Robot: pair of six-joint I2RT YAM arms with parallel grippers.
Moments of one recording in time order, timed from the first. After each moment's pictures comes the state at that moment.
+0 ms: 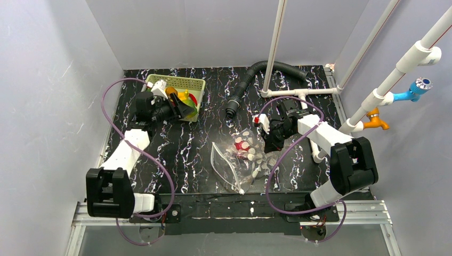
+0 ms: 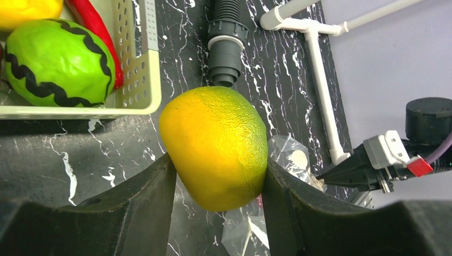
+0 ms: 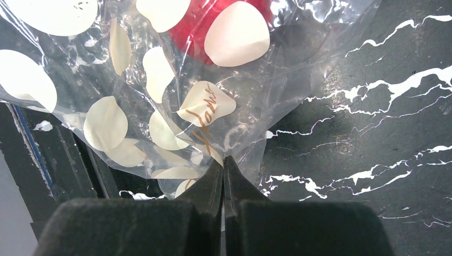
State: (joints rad) left arm -0.07 1.28 0.85 -0.03 0.56 -0.51; right arm 0.35 1.54 1.00 -0.80 -0.66 -0.79
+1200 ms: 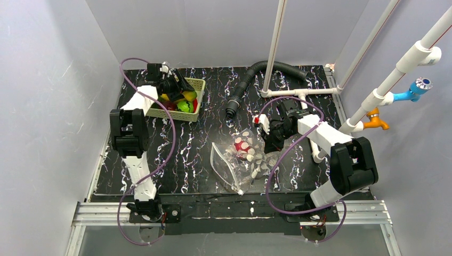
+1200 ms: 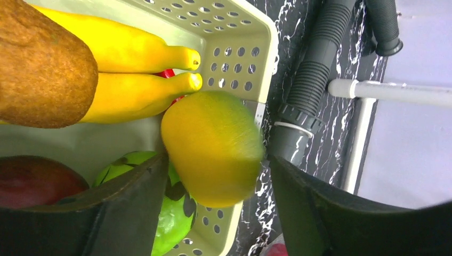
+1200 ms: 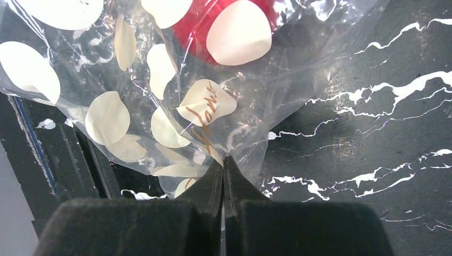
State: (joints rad) left arm -0.02 2.02 1.59 -0.34 0.50 -0.55; right arm 0.35 1.54 1.00 -0.81 -0.67 -0.80
